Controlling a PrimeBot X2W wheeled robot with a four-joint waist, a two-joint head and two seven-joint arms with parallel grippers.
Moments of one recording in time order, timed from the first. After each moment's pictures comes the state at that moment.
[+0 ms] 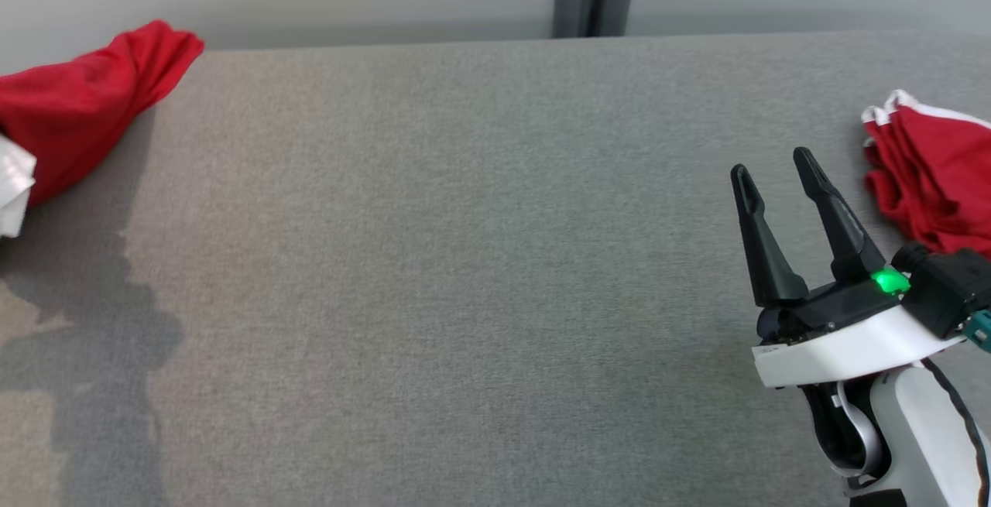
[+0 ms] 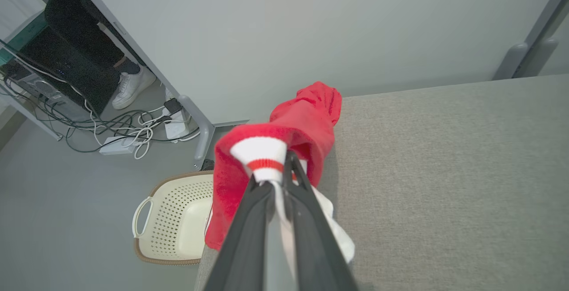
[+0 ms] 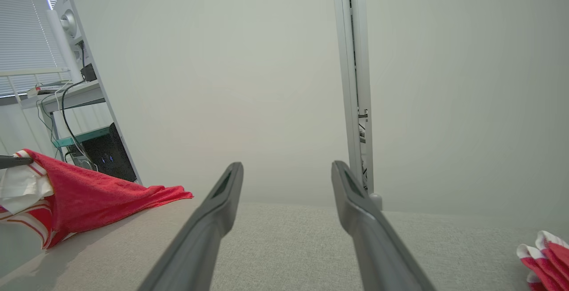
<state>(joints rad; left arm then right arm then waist) -0.85 0.61 -0.27 0.85 -0.45 -0.13 0.24 -0.31 -0.21 0.26 0.08 0.44 0.13 -0.26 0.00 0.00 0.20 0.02</state>
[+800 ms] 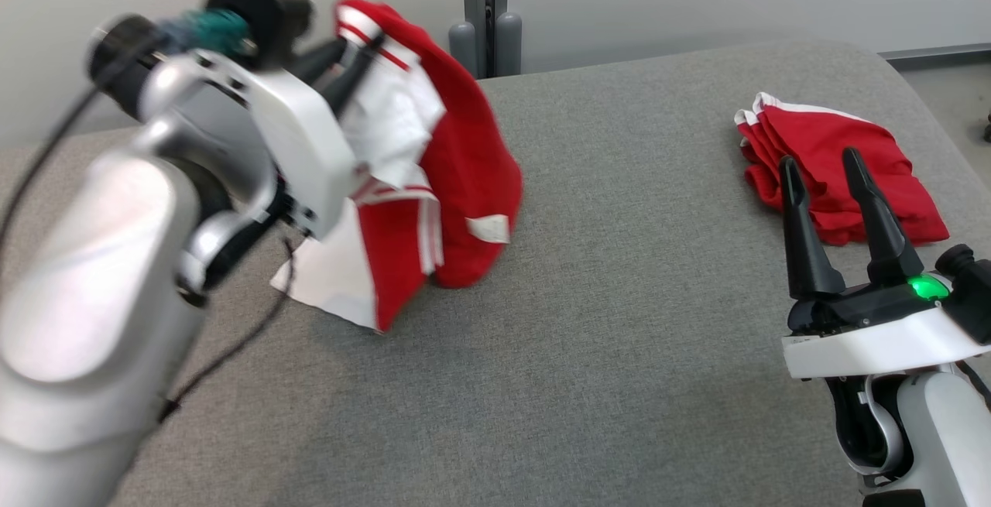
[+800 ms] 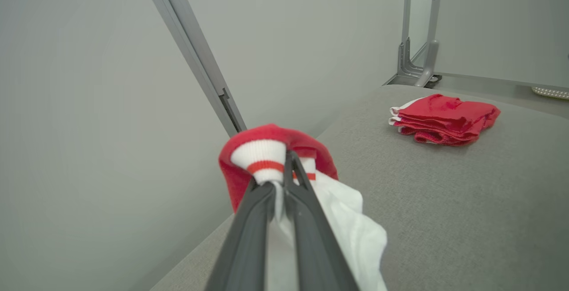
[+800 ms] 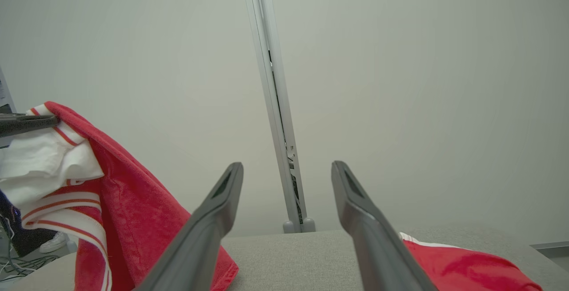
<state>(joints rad) -0.83 0.42 -0.56 0.09 -0.57 -0.11 0.47 -0.28 -0.16 0.15 0.07 0.42 0.13 -0.26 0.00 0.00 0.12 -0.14</state>
